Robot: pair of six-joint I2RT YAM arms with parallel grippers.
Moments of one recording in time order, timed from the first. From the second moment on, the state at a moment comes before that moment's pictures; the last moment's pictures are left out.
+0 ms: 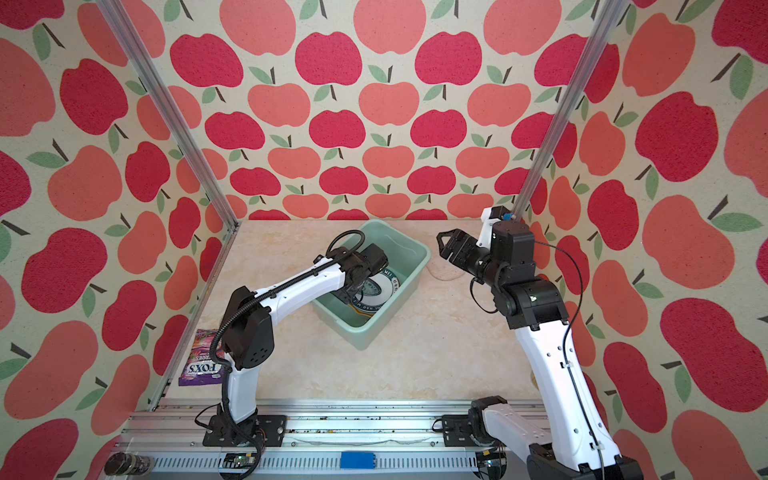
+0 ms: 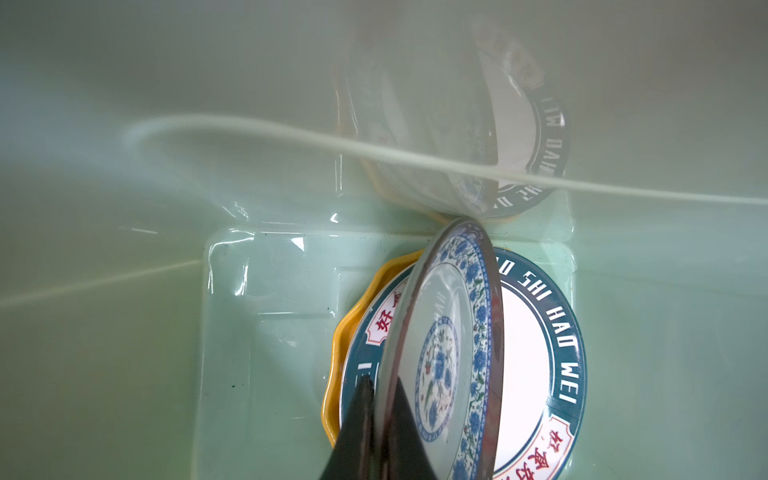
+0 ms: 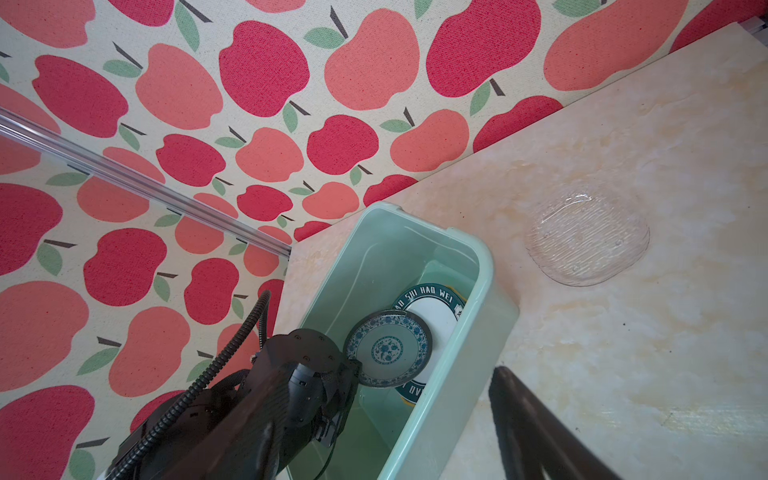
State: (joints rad) left arm -0.79 2.03 1.79 -1.15 -0.48 -1.71; right arm 0.29 1.06 1.41 -0.75 -0.19 0.66
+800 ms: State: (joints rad) left arm -0.78 2.03 1.68 -0.97 -0.47 -1.72; right arm 0.27 1.06 1.42 -0.79 -0.22 0.65
